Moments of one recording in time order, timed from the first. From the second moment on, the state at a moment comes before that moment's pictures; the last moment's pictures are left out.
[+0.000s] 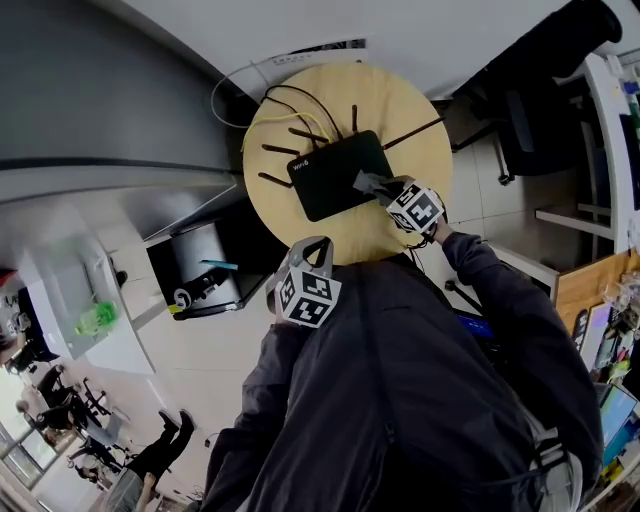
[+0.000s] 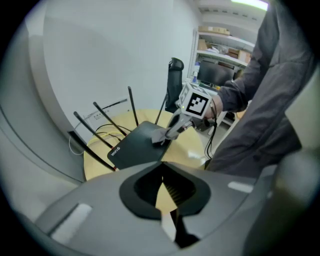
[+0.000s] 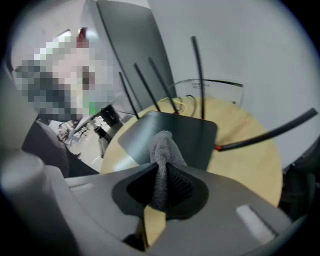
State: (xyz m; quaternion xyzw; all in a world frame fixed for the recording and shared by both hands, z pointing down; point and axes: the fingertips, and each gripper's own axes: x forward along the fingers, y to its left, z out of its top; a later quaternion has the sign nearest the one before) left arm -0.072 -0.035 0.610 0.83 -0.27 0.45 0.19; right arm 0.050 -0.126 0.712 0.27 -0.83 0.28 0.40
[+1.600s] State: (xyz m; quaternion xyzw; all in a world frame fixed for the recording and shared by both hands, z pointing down) left arm -0.075 -0.024 0.614 0.83 -0.23 0.47 0.18; right arm 0.089 -0.099 0.773 0.39 -0.71 0.54 0.23
